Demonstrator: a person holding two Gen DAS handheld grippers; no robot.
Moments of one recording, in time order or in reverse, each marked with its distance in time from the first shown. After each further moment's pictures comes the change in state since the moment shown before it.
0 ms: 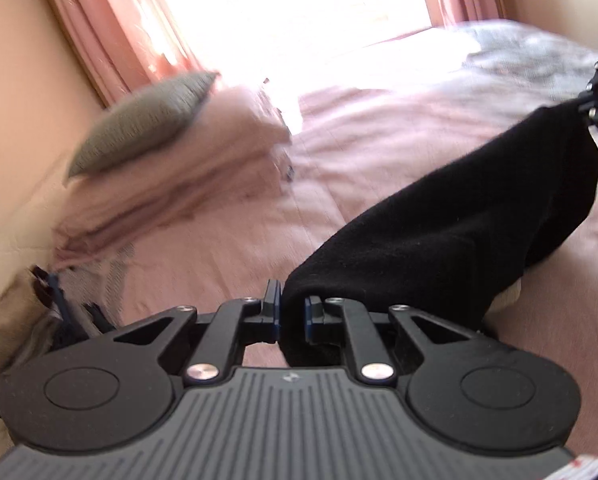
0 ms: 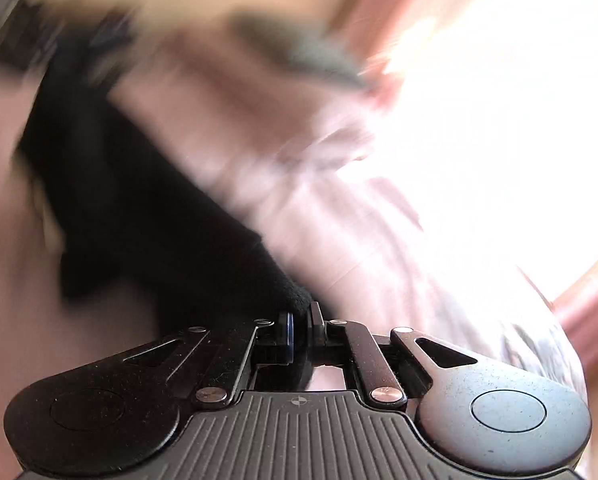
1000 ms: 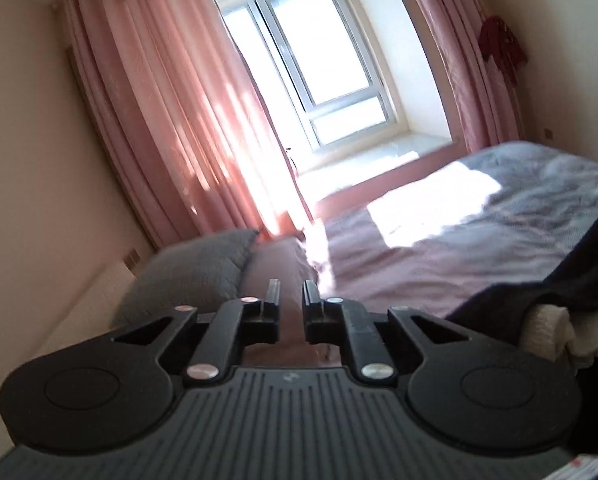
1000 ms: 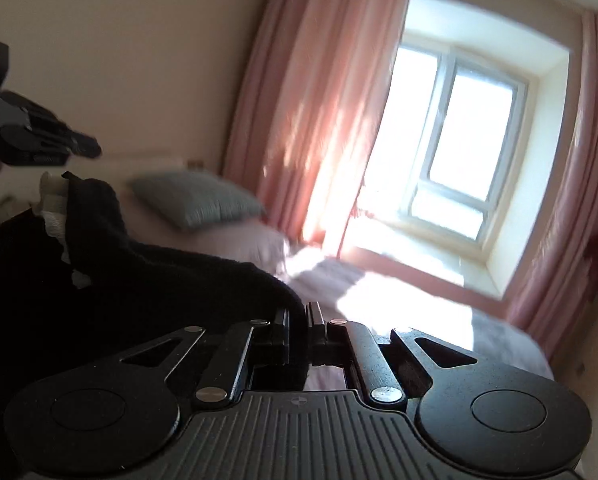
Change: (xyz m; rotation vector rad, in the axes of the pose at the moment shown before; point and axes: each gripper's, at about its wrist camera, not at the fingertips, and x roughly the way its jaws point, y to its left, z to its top) left arm -0.039 0.028 0.197 -0.005 -0.202 0.010; right arm -0.138 -0.075 0.039 0.279 0.111 -0.054
